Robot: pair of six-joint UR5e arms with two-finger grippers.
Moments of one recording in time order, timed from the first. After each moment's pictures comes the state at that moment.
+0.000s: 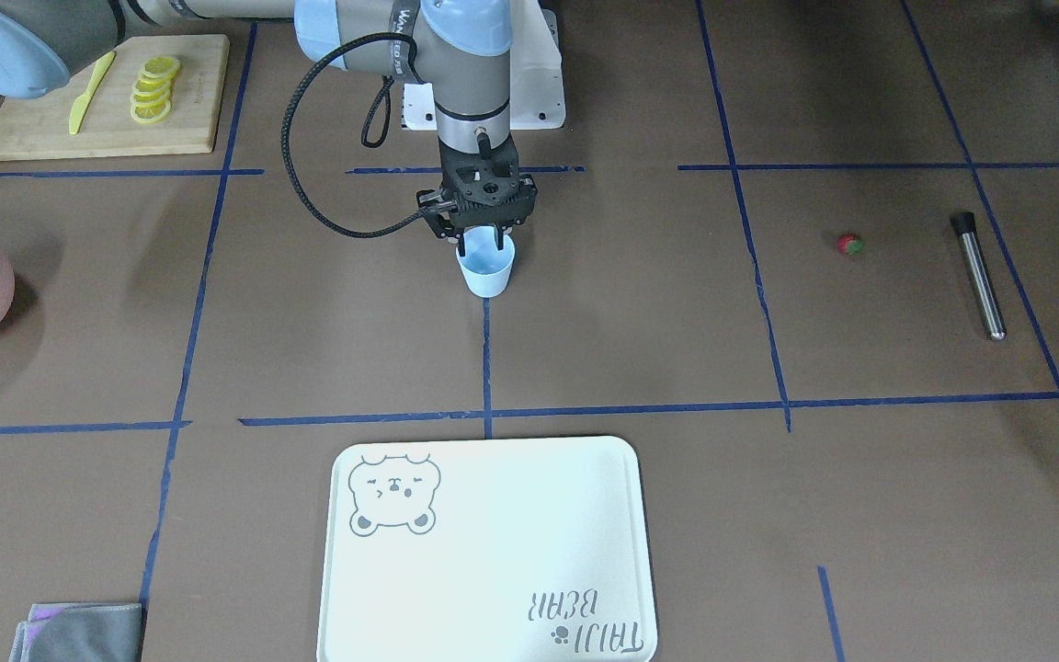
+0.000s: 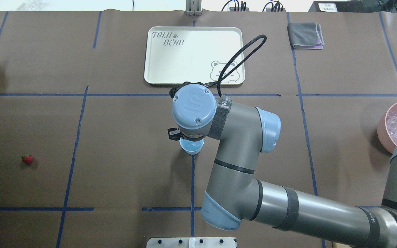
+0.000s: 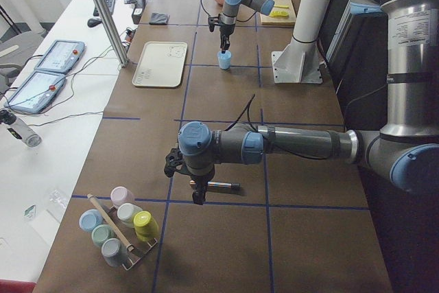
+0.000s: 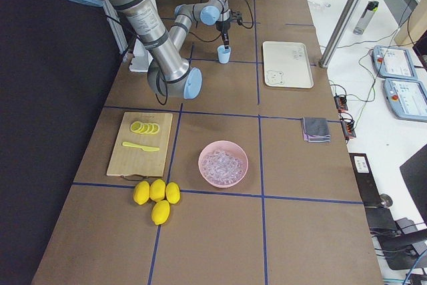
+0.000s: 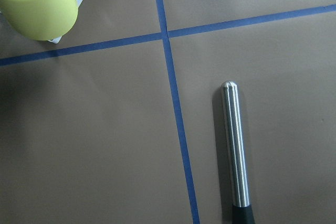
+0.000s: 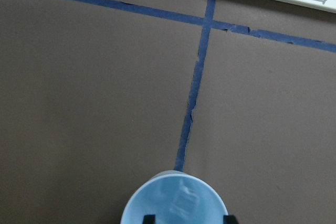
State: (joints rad) left arm -1.55 -1.46 -1.74 -1.52 -2.38 0.15; right arm 0.42 -0.75 1.67 -1.71 1.71 1.09
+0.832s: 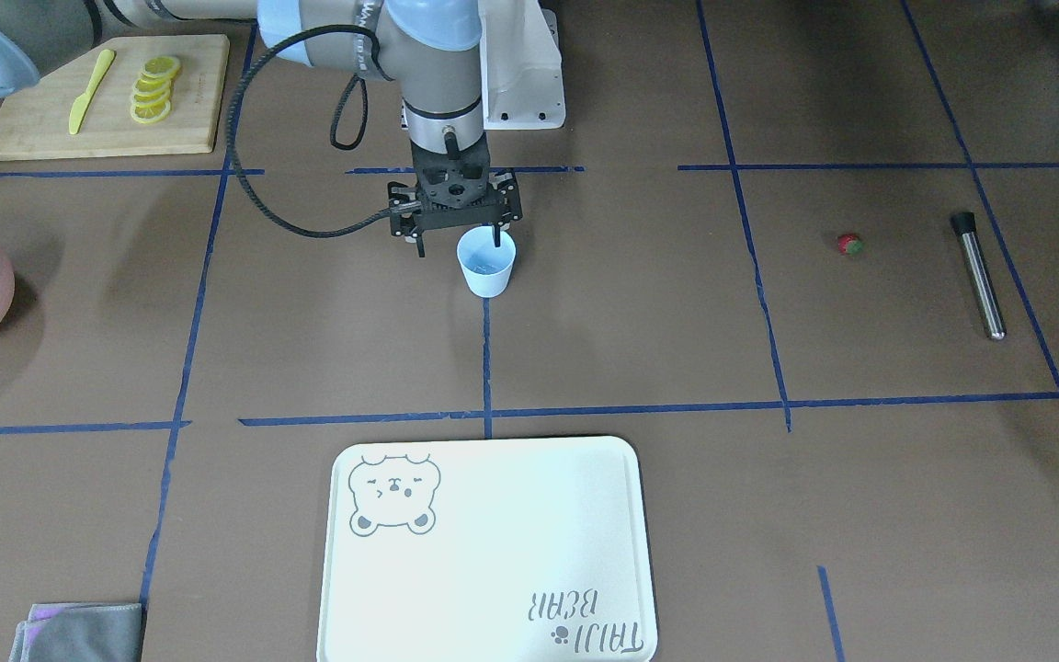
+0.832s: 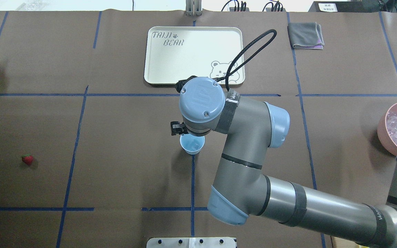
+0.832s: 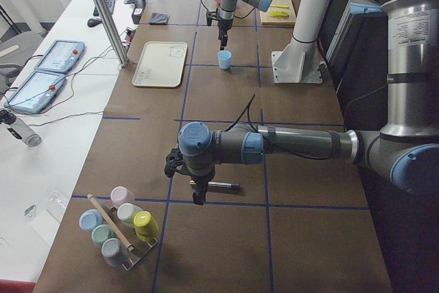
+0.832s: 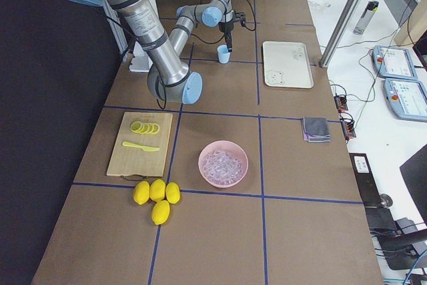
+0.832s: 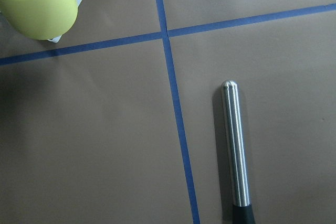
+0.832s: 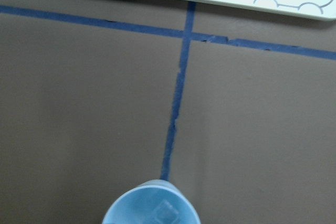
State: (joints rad) left arm -1.55 -1.46 -1.73 -1.52 -2.38 0.16; right arm 0.51 -0.84 1.78 -1.72 1.75 1.10
